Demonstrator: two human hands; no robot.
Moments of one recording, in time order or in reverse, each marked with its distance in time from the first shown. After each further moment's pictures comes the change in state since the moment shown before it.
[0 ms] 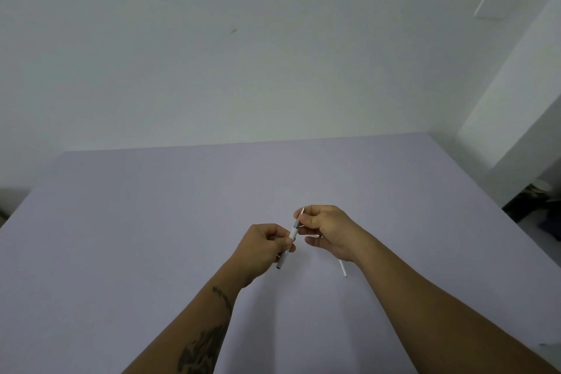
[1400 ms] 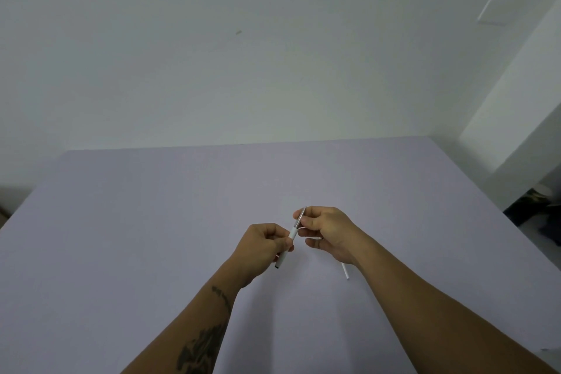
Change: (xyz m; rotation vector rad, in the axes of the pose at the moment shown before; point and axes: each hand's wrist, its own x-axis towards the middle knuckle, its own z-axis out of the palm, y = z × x) left_hand -0.001 0.000 -0.008 -0.014 0.014 0.011; right_hand 0.001 0.001 0.006 -0.018 0.015 -0.012
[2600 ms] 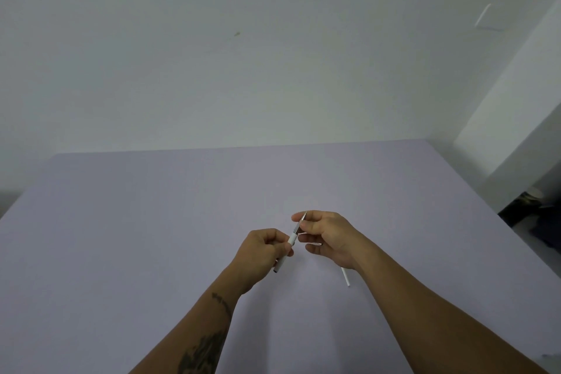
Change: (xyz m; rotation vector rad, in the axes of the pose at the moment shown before) left_hand 0.013 -0.006 -0.004 0.022 -0.014 0.008; right_hand 0.009 -0.003 0.000 0.035 -0.009 0.033
